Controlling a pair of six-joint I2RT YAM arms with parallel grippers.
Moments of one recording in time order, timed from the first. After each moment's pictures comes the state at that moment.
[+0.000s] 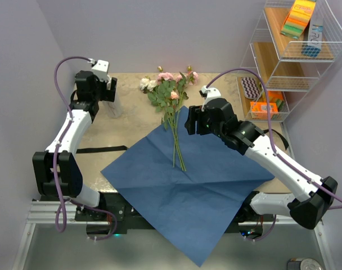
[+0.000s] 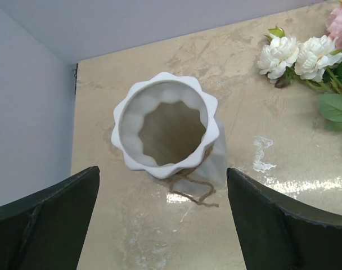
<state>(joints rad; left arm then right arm) -0.01 1.51 1.24 -0.12 -0.06 0.24 0.73 1.22 1.22 -0.56 0.18 0.42</state>
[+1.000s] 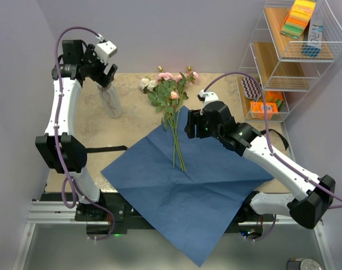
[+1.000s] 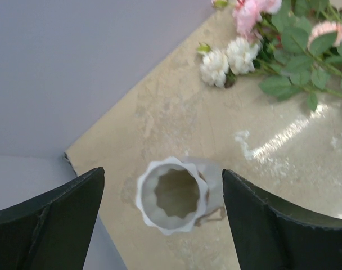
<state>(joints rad) 0.06 1.80 1.98 -0.72 0.41 0.64 0.73 1.22 1.17 -0.55 0.16 0.42</state>
